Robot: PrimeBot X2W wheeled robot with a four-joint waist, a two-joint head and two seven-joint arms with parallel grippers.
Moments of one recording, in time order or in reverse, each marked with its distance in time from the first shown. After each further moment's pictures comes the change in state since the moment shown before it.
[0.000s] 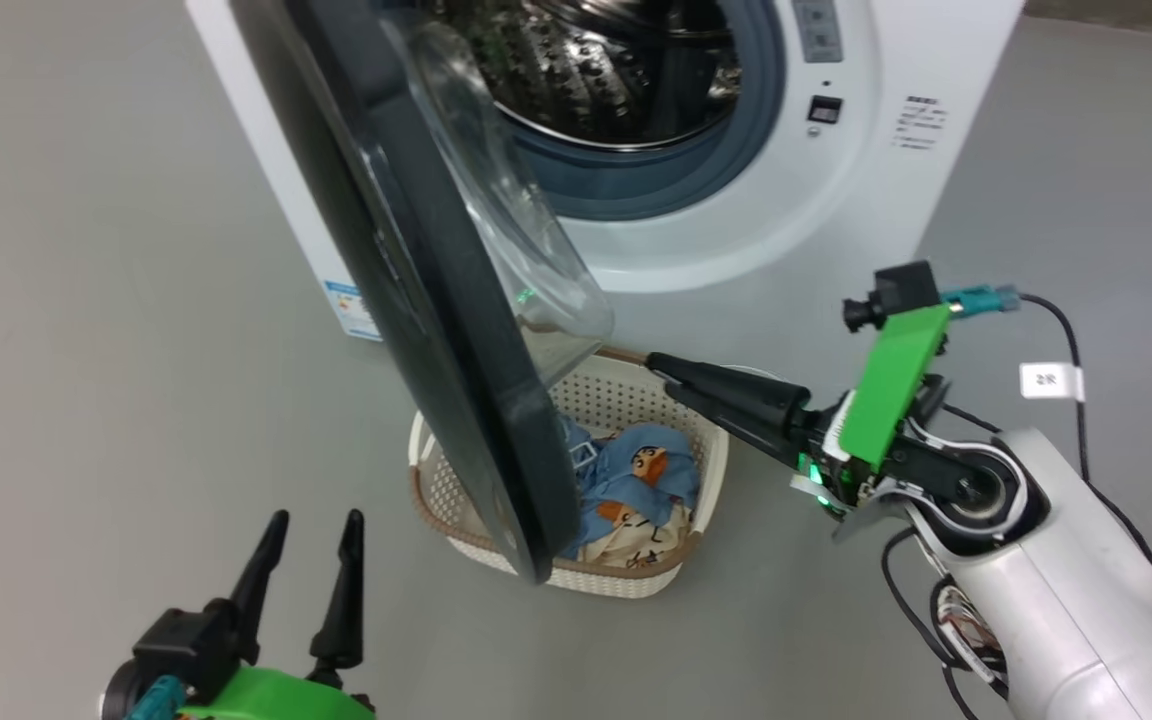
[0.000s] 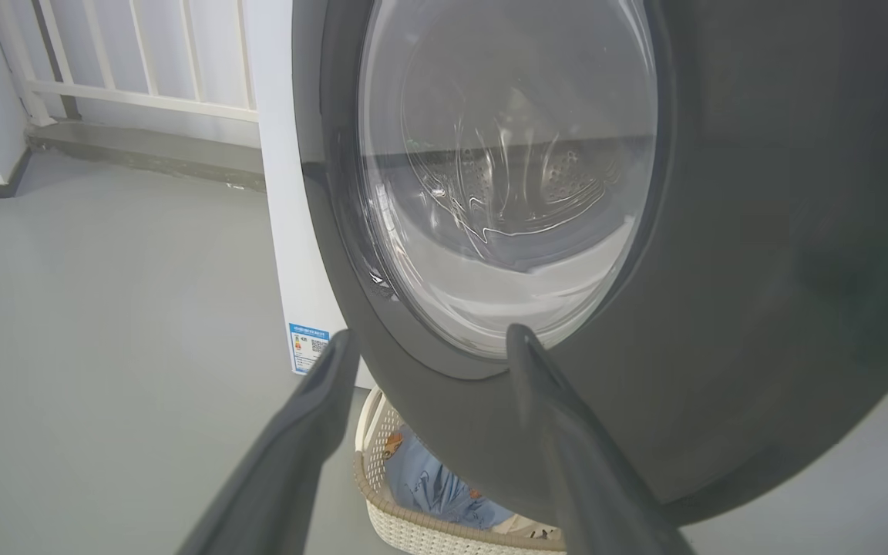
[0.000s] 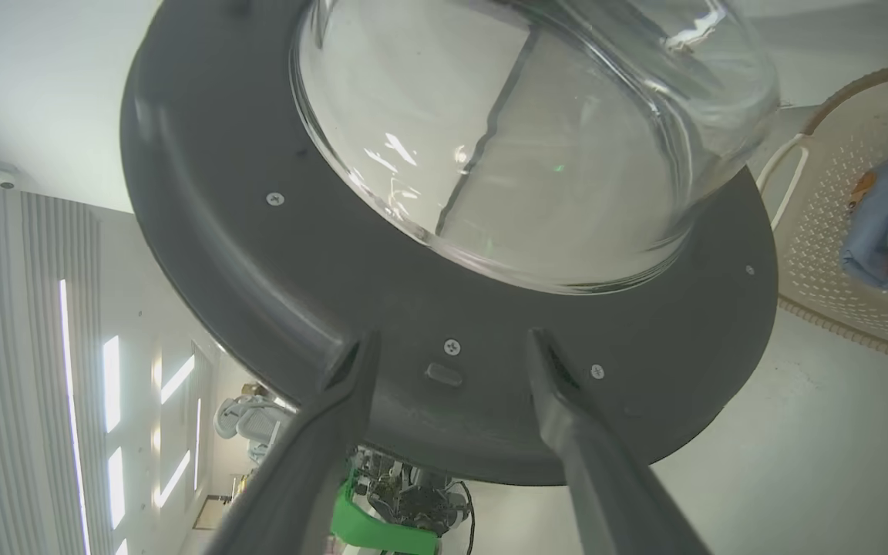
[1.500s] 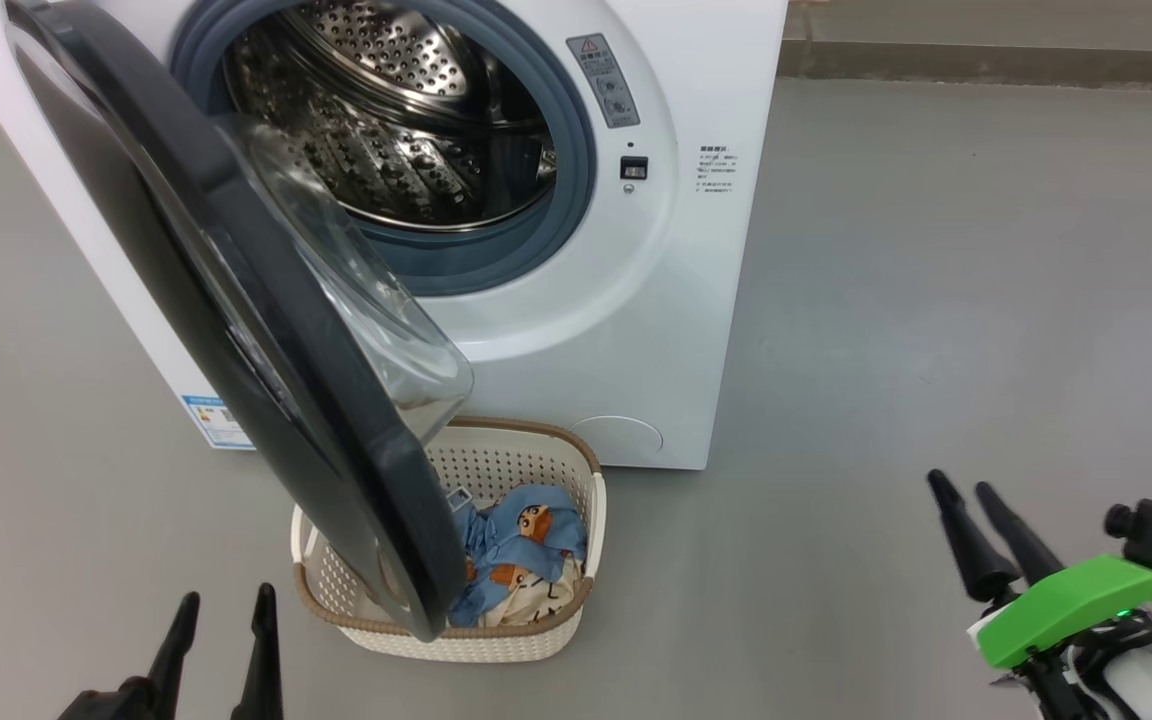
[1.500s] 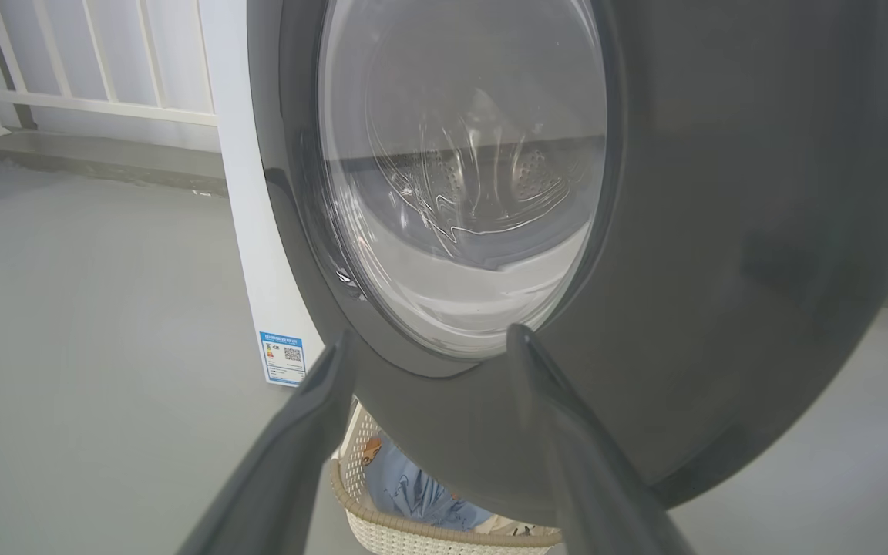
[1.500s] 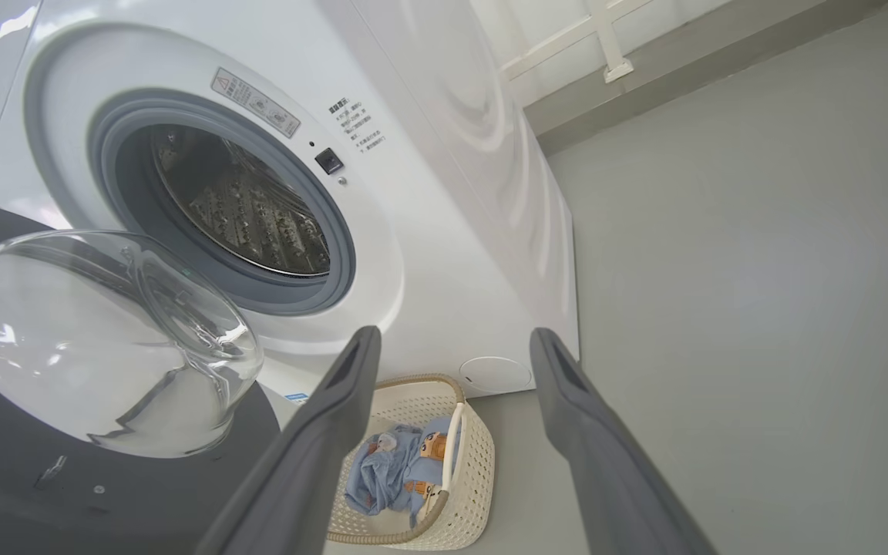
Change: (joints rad) left arm 0.121 0.030 0.132 -0.011 0.010 0.000 0.000; right arm 0.330 -0.284 0.150 0.062 -0.388 0.000 -0.942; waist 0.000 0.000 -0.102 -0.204
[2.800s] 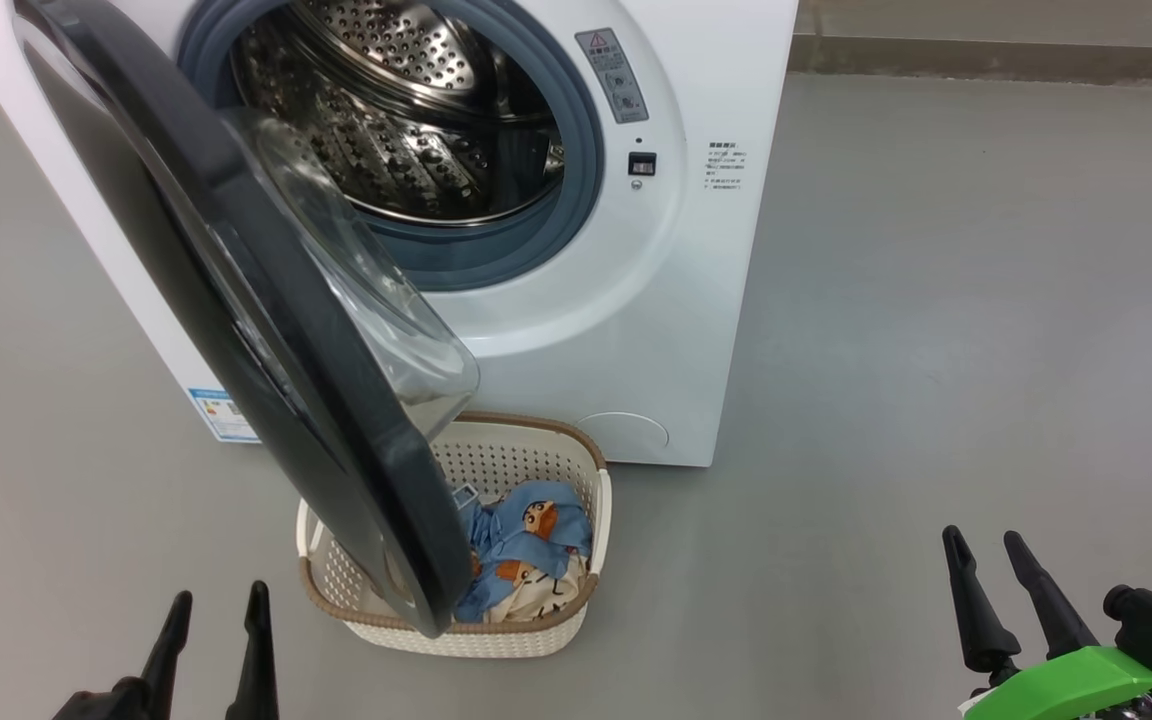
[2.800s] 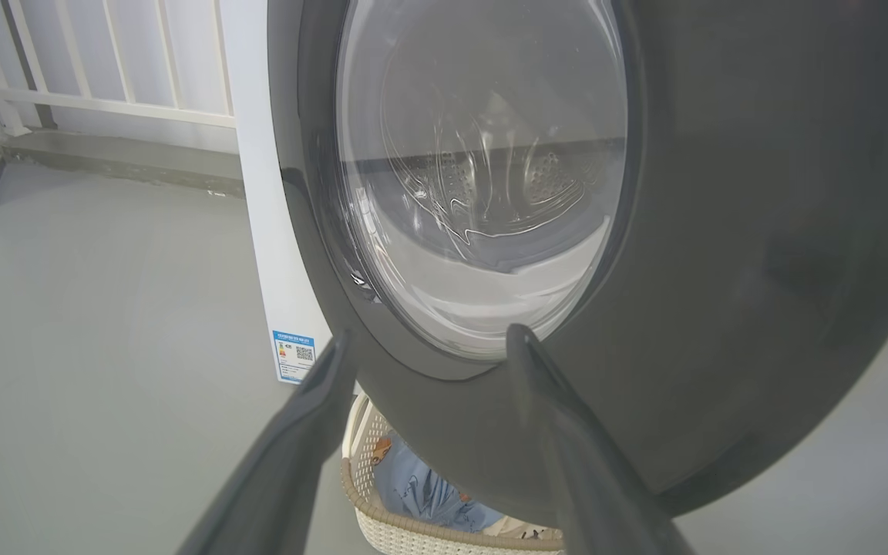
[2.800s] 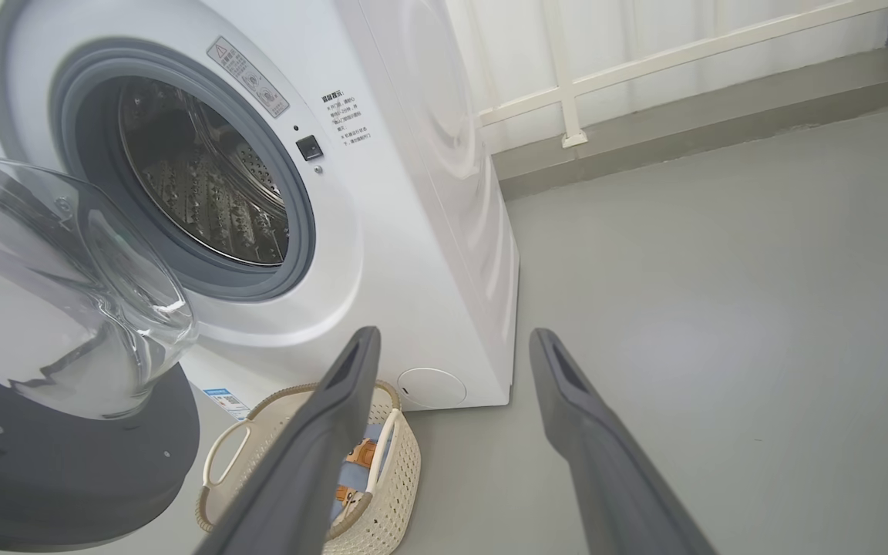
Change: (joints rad) left arm 0.001 -0.010 0.022 -0.007 0.008 0.000 0.000; right arm 0.233 0.214 -0.369 -0.110 -0.553 0.000 -0.004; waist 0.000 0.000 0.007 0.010
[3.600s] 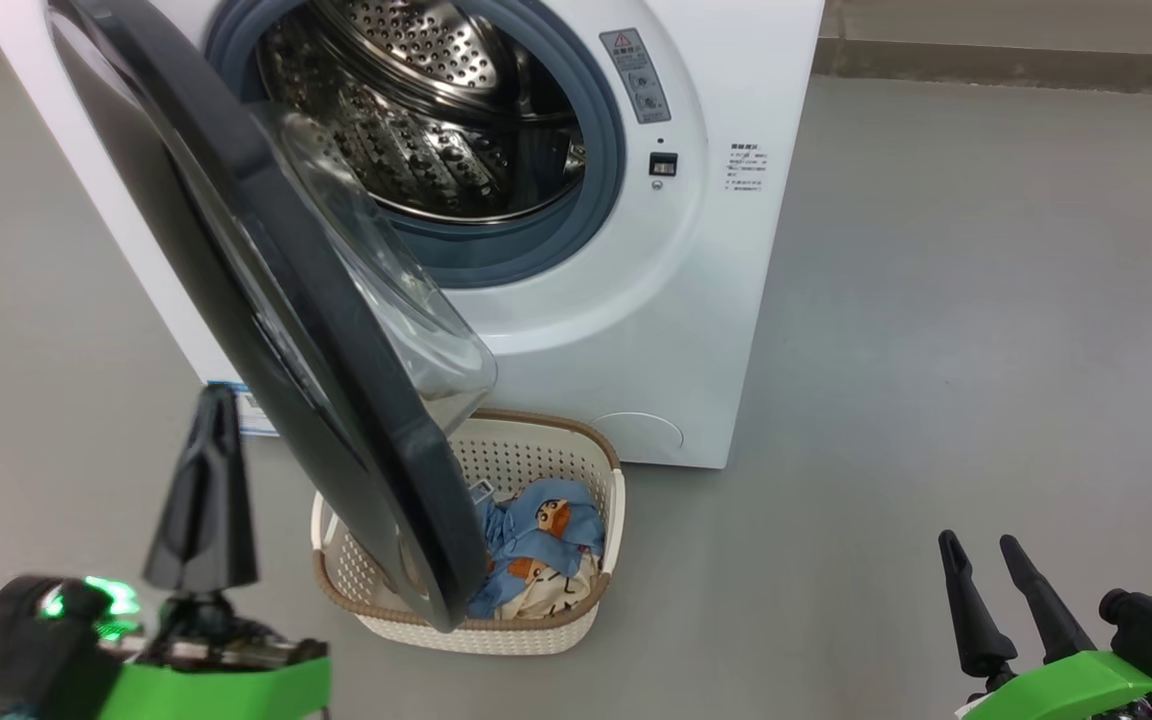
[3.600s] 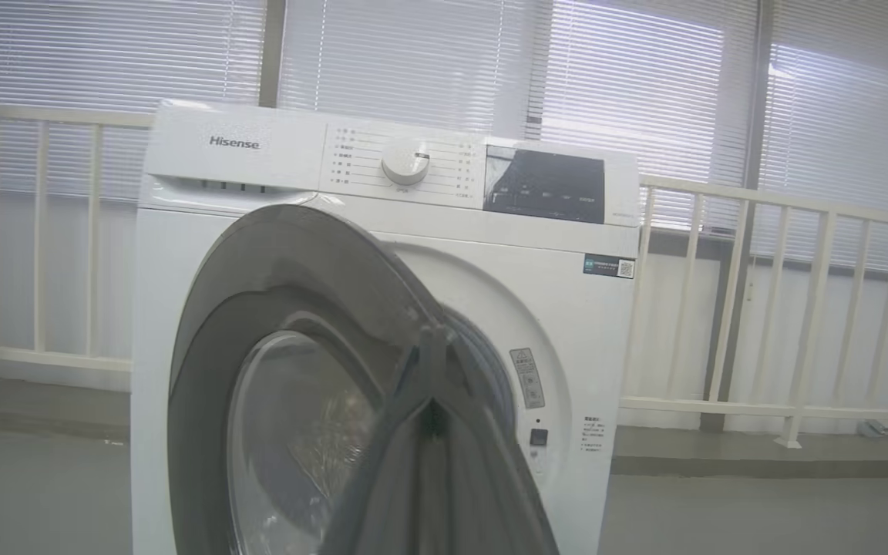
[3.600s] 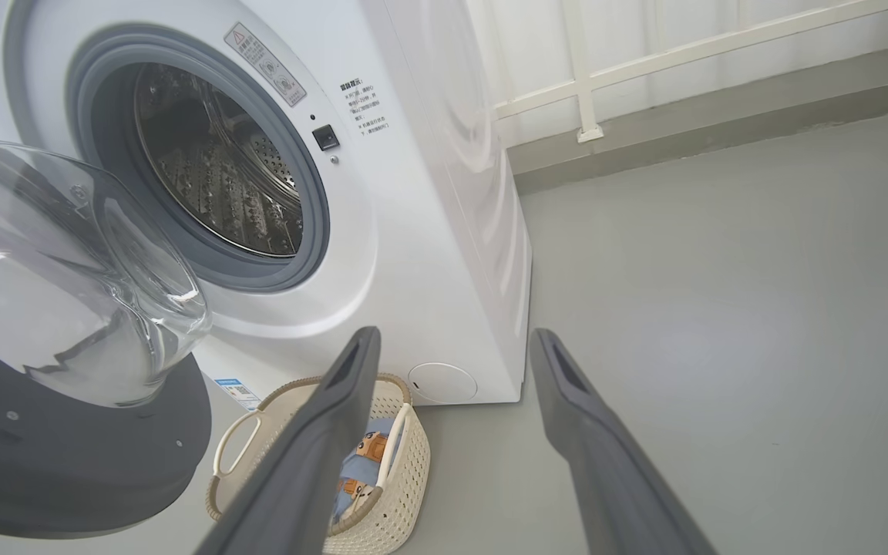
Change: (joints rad) left arm -0.054 -0.025 -0.035 -0.482 -0.009 0.008 0.038; right arm 0.007 0.002 0.001 -0.004 -0.008 0.000 0.000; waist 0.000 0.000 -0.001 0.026
